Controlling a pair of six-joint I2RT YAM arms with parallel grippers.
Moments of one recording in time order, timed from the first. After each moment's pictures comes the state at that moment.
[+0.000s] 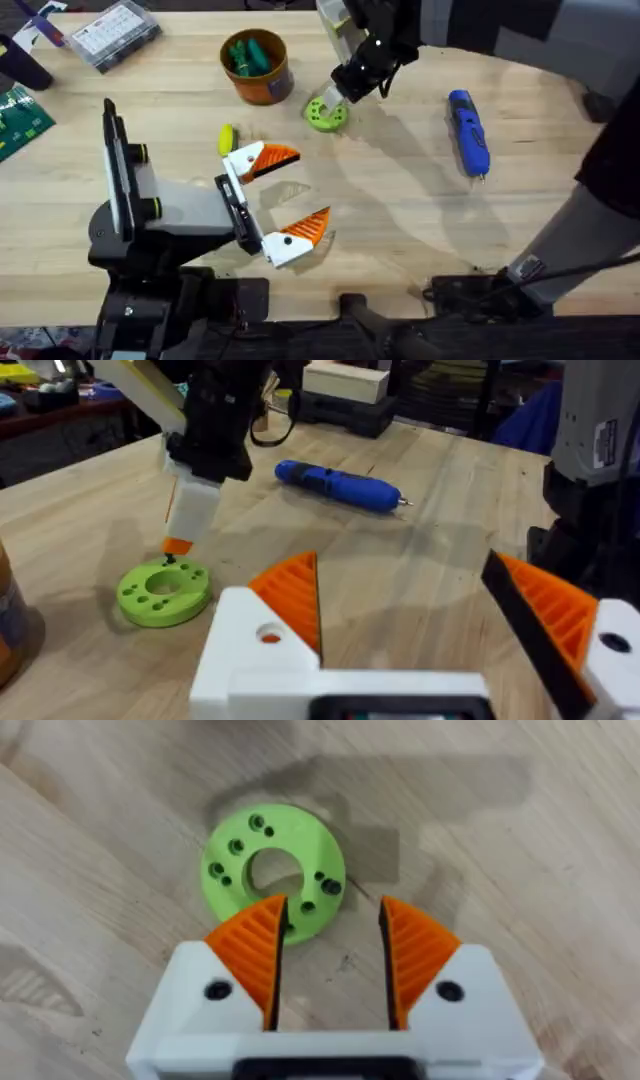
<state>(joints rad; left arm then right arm) -0.03 0.00 0.01 -0.10 1.08 -0.01 0.51 1.96 1.52 -0.75 -0.06 -0.17</state>
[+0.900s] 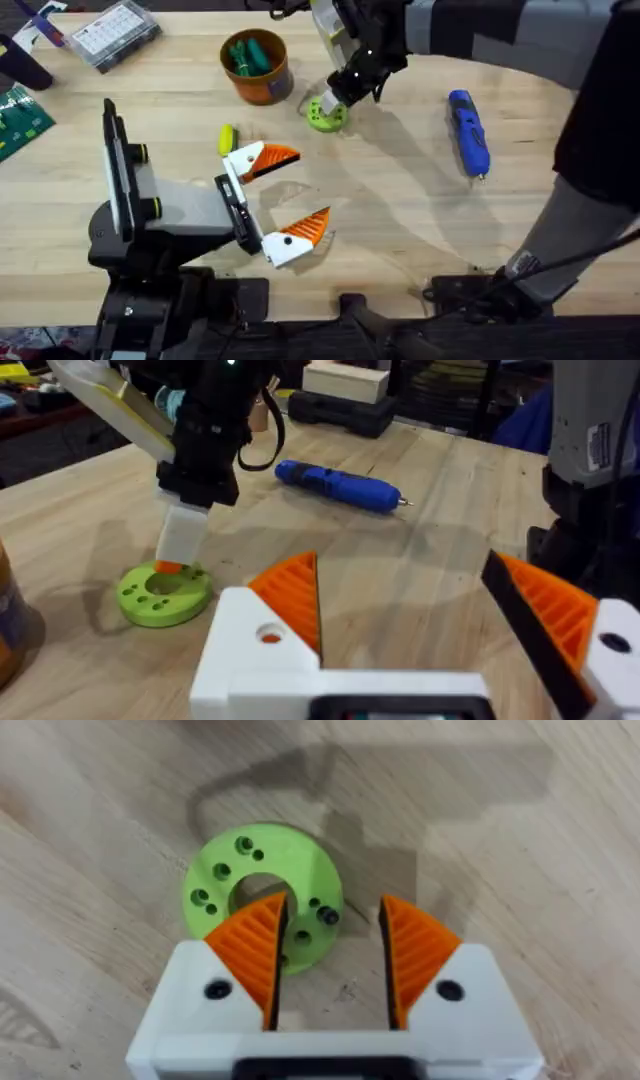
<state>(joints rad) -0.03 0.00 0.01 -0.10 1.08 -0.01 0.51 2.03 1.52 -0.69 -0.06 -0.17</state>
